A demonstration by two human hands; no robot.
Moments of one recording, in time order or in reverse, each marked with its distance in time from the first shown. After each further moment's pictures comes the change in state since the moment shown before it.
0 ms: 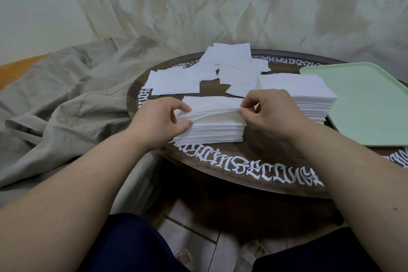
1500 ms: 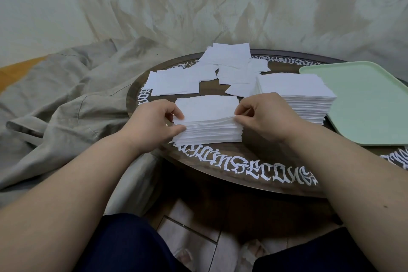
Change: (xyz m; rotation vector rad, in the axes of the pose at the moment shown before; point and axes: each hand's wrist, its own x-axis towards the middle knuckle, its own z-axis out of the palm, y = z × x) left_hand -0.005 -0.004 -0.007 0.004 -0.068 -0.028; right_hand 0.001 -0.002 0.003 -0.063 -0.117 -0.025
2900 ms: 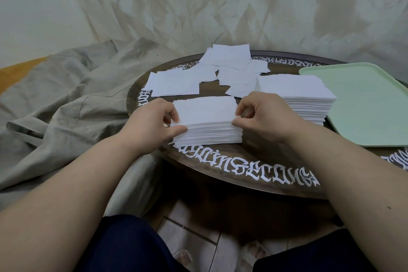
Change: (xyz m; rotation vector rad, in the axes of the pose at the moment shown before) left_hand 0.000 -0.006 0.002 0.023 0.016 0.016; right_hand 0.001 0.001 -0.002 0.062 -0.015 0.010
